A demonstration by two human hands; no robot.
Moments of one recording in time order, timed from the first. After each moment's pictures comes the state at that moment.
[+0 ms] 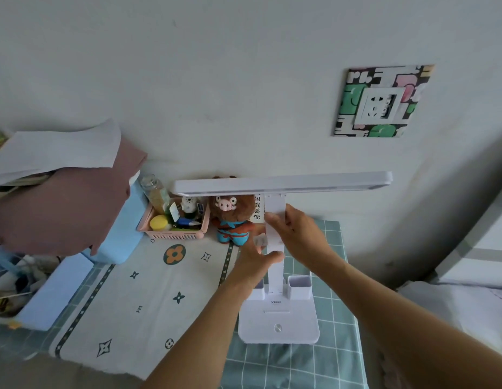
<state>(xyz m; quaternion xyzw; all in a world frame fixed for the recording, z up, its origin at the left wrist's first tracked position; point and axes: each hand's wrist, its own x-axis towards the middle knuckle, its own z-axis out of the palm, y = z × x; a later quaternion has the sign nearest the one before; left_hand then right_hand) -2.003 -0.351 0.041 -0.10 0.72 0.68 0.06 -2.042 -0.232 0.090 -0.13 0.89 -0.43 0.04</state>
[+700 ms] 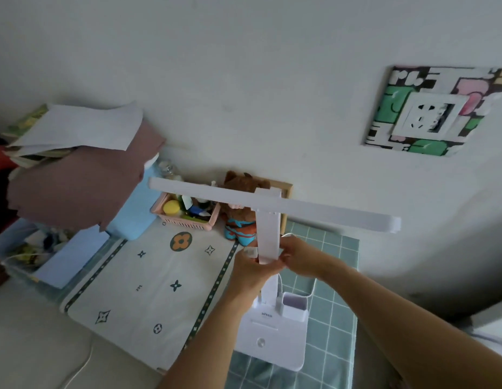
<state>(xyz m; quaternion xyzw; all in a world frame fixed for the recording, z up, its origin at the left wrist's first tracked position) -2.019 -0.315 0.041 -0.25 0.68 0.69 -0.04 -2.114 -0.209 0.040 -0.30 0.83 -0.35 0.32</state>
